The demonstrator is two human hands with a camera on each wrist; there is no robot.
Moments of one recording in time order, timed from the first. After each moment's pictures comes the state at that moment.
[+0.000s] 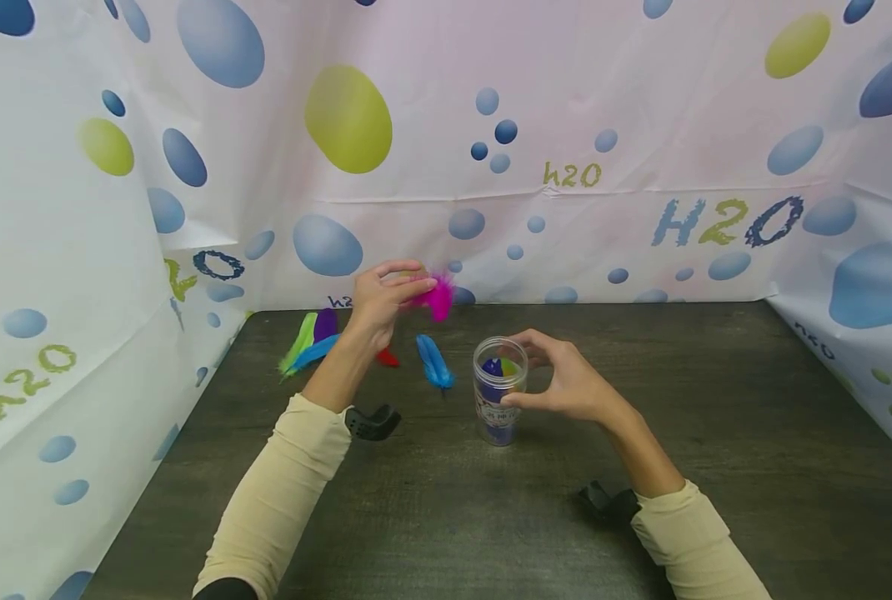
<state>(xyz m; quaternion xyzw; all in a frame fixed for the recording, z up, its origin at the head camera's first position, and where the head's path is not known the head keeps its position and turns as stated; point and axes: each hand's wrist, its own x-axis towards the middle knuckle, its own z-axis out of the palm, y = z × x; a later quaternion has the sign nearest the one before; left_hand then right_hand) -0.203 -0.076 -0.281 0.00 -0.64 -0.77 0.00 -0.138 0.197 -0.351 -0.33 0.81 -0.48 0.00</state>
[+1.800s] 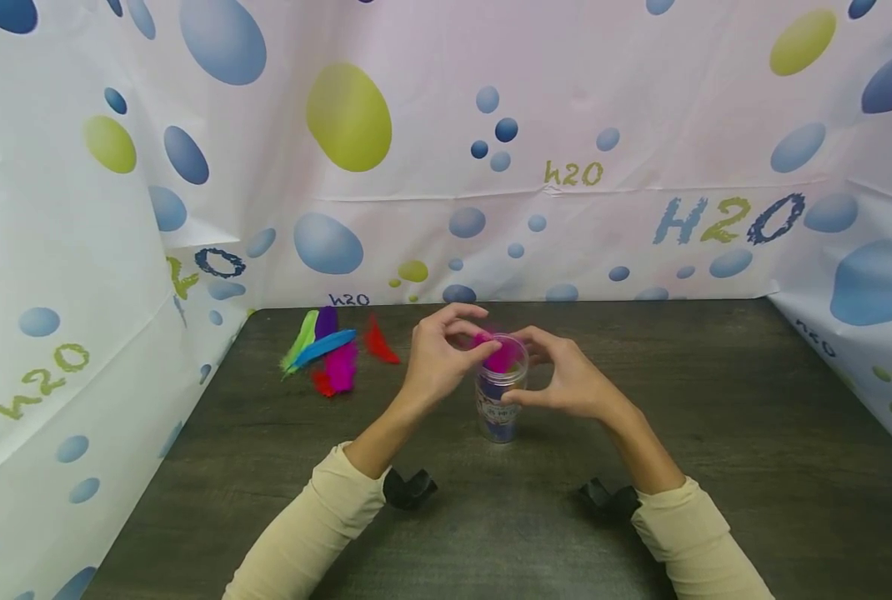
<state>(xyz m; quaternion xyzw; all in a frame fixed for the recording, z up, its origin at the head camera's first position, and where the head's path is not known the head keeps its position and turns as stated) -0.135 -0.021 -0.312 -0.19 -0.80 -0.56 0.11 -0.138 0.196 -0.349 -0.32 0.81 -0.49 0.01</state>
